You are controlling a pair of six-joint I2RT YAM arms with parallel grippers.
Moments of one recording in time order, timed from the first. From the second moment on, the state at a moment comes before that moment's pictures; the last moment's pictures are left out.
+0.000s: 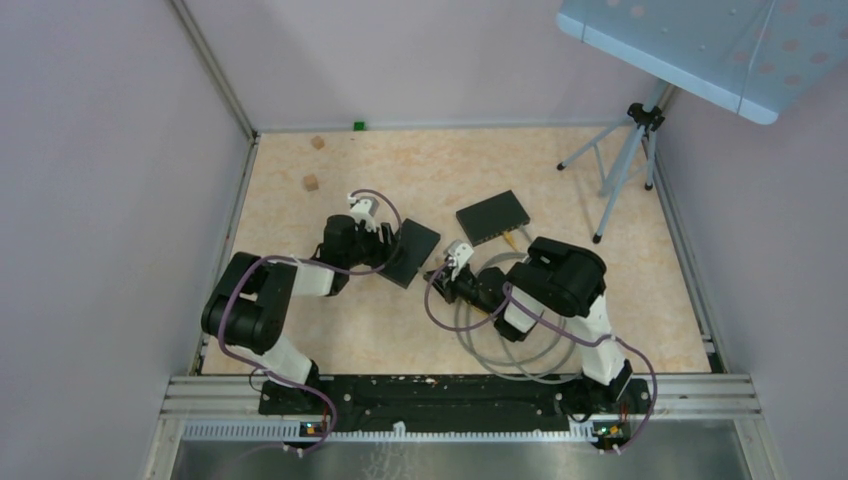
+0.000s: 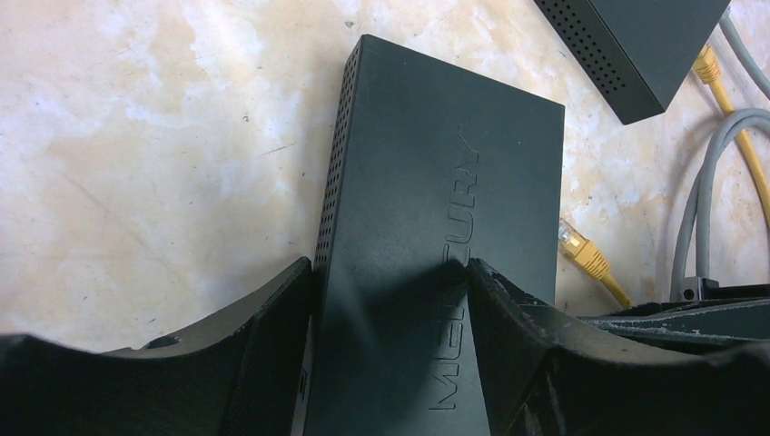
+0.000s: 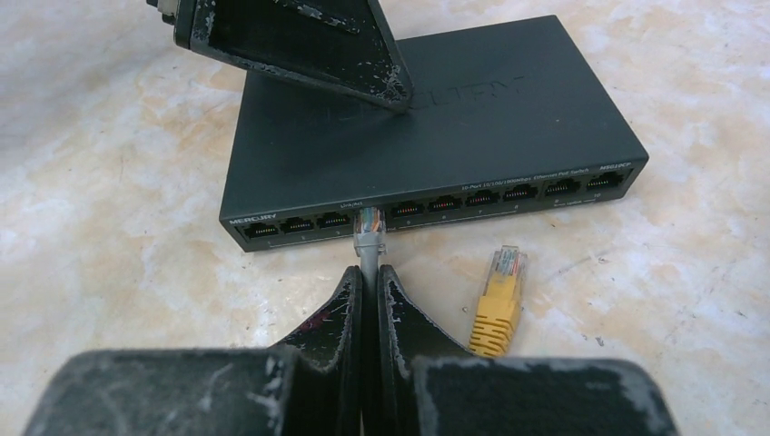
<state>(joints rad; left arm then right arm) -0.30 1.62 0.54 0.55 0.35 -0.32 0.89 2.12 0.53 1.49 -0.04 0.09</state>
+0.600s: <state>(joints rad) -0.33 1.63 0.56 0.54 0.32 -0.24 0.86 1.97 0.59 1.12 -0.12 0.02</state>
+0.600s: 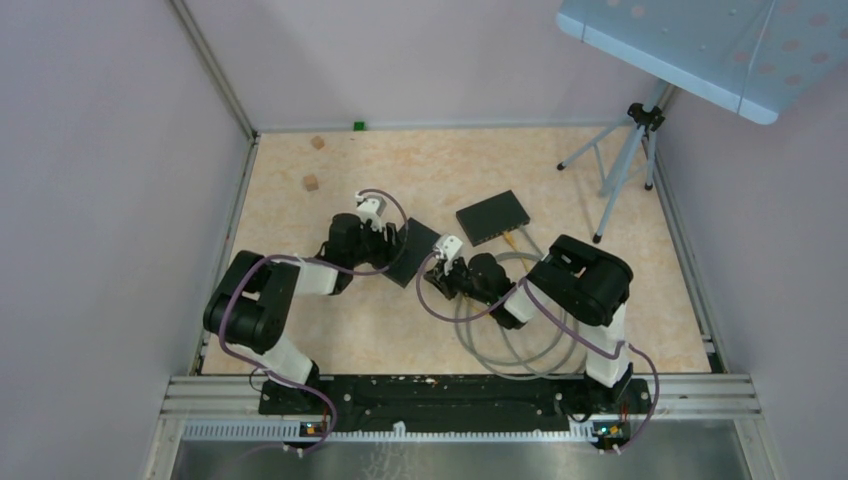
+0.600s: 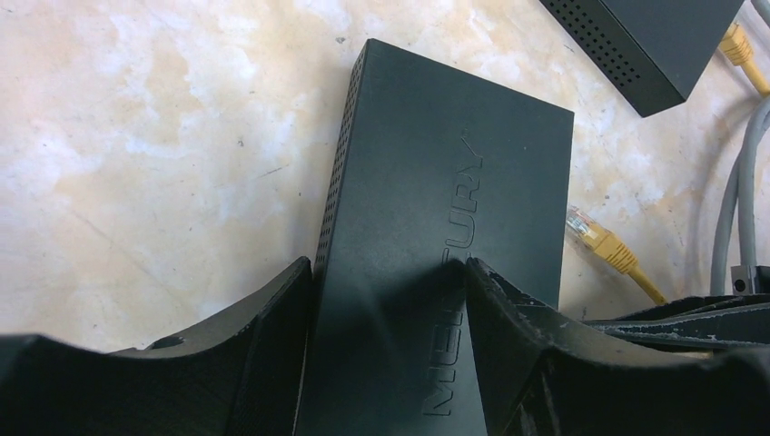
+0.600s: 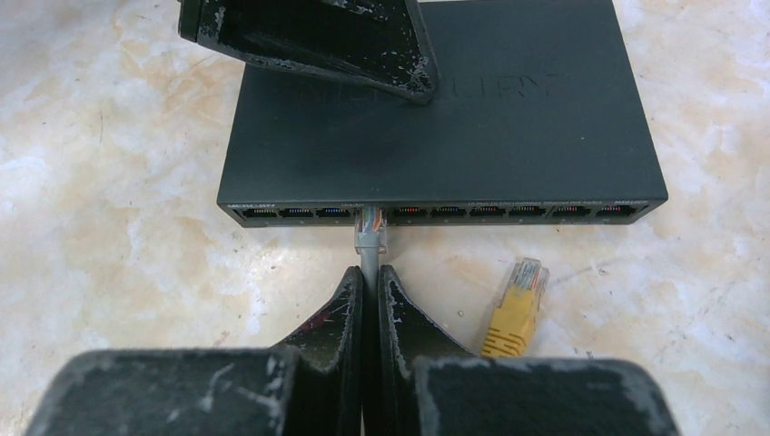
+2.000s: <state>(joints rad) -0.38 1.59 0.49 0.63 0.16 -0.21 0.83 1.94 0.75 0.83 -0.20 -0.09</state>
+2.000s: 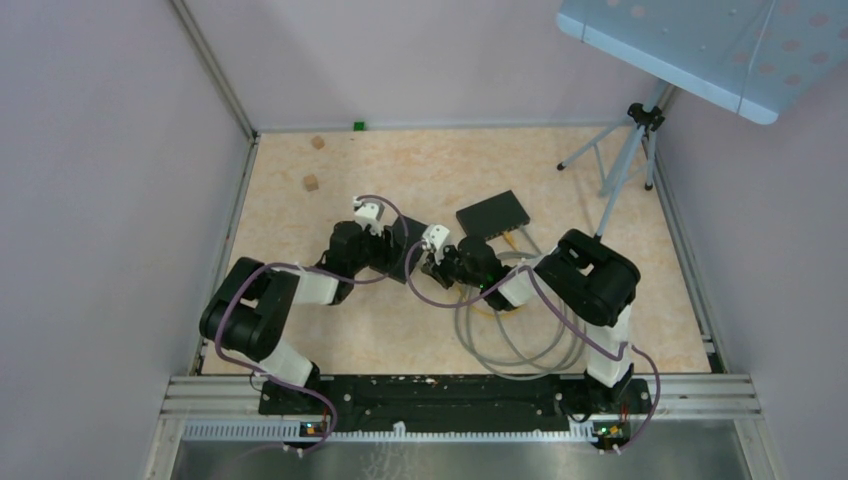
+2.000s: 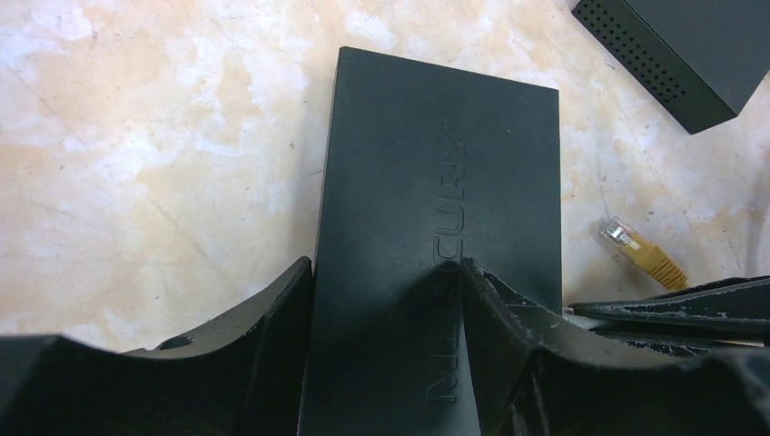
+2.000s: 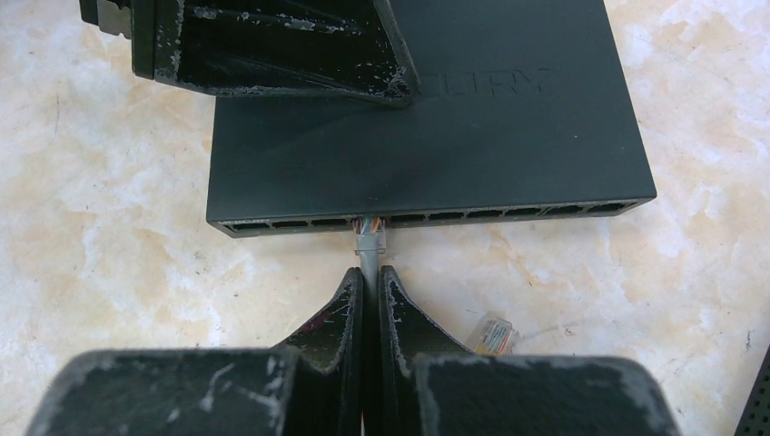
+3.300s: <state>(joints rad) -0.32 1.37 0.55 0.33 -0.04 -0.26 0.75 1.74 0.77 0.46 -0.09 0.03</state>
